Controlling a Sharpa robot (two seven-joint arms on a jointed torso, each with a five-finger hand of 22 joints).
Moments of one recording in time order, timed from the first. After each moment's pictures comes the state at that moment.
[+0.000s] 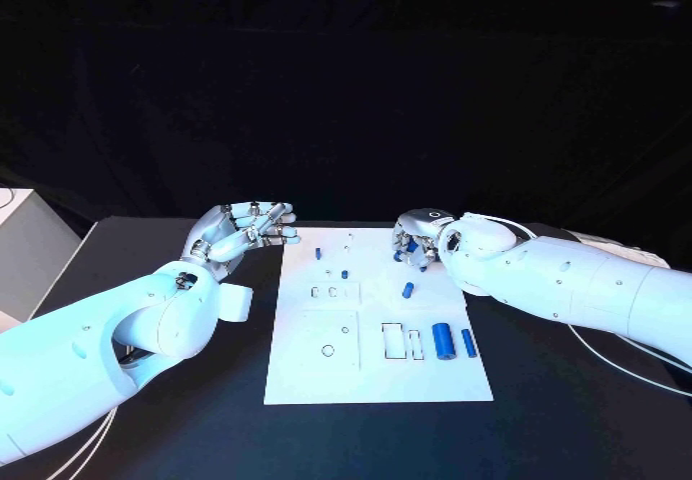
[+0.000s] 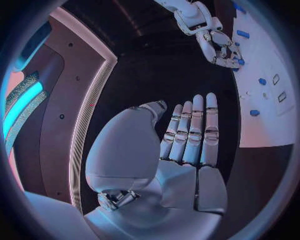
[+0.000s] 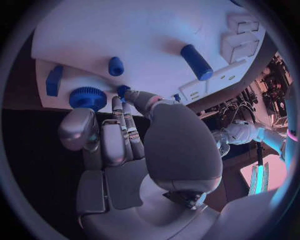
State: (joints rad) left arm 0.99 -0.86 0.25 1.60 -0.23 -0.36 0.38; left_hand 1.41 -0.12 0.46 0.28 0.13 0.92 0.22 0.21 0.14 1.09 0.16 0.08 0.07 1.02 0.11 0.39 0.28 0.18 0.99 0.22 0.29 0.13; right arm 1.27 -0.59 -0.11 1.06 -1.57 -0.25 -0.08; right_hand 1.37 -0.21 0.61 0.04 0.26 1.04 0.16 0.18 0.28 1.20 0.09 0.07 0.09 1.47 0.00 1.34 1.07 0.12 1.42 0.10 1.14 0.96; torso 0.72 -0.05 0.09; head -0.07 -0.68
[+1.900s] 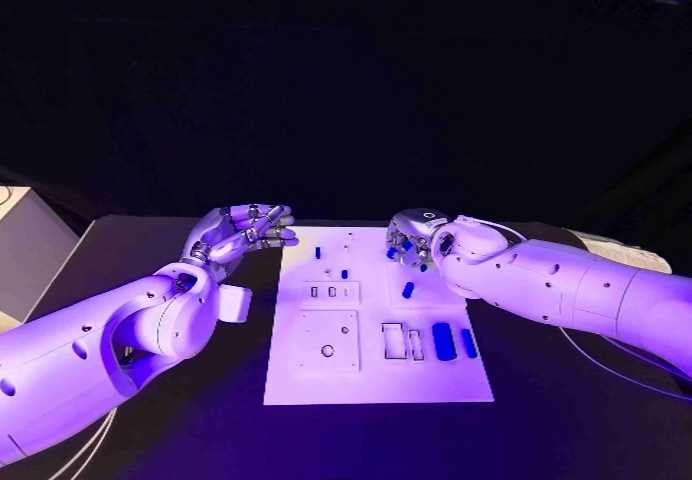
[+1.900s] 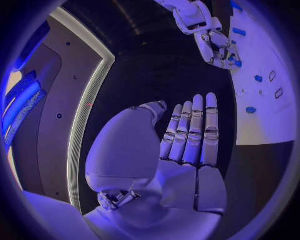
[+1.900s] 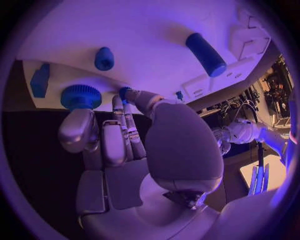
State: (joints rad) left arm 0.99 -0.85 0.25 1.59 -0.23 -0.36 0.37; left_hand 1.41 -0.12 0.46 0.28 0.13 0.92 0.22 0.21 0.14 1.09 0.16 0.08 0.07 1.02 0.12 0.39 0.29 0.18 0.99 0.22 0.29 0.13; right arm 1.26 -0.56 -0.11 1.06 -1.57 -0.31 -0.11; right_hand 1.34 -0.22 0.63 0.04 0.26 1.06 0.15 0.20 0.32 1.24 0.08 0.07 0.09 1.47 0.00 1.35 1.06 0.12 1.42 0.09 1.16 0.99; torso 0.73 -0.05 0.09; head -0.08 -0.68
